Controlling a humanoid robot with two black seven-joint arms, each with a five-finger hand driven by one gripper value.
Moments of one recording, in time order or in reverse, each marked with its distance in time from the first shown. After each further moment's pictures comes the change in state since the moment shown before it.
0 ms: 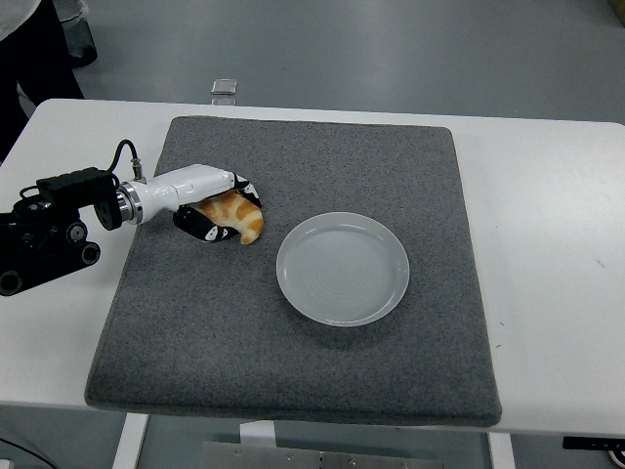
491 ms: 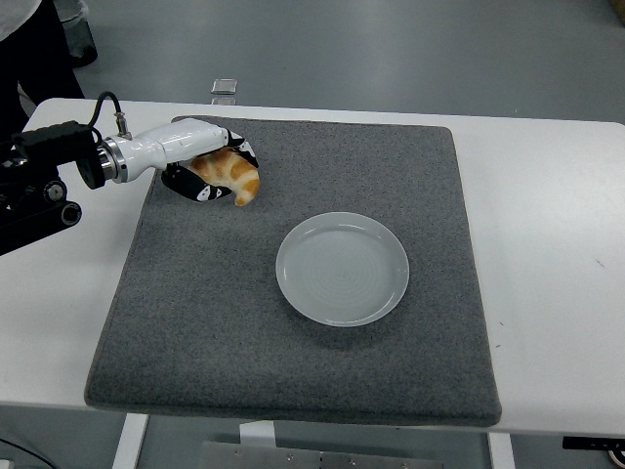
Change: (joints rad) left arm -0.118 0.084 -0.020 -0.049 -0.006 -0.035 -0.038; right arm 0.000 0.000 0.000 0.000 0.000 0.000 0.000
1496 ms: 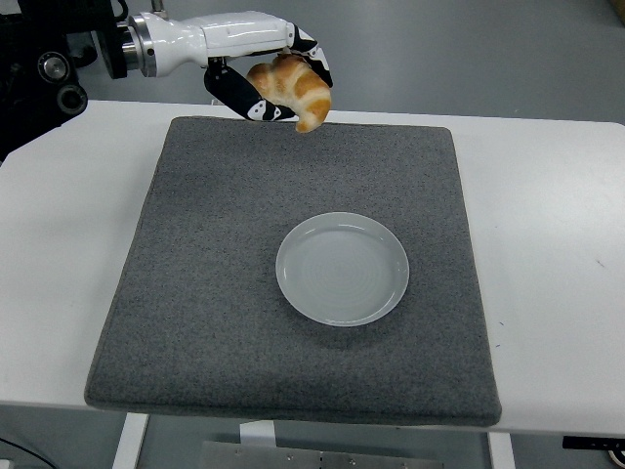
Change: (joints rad) left arm -0.208 -0.064 -0.239 -0.109 0.003 -0.331 0.001; right arm 0.000 0.000 0.000 0.000 0.000 0.000 0.000
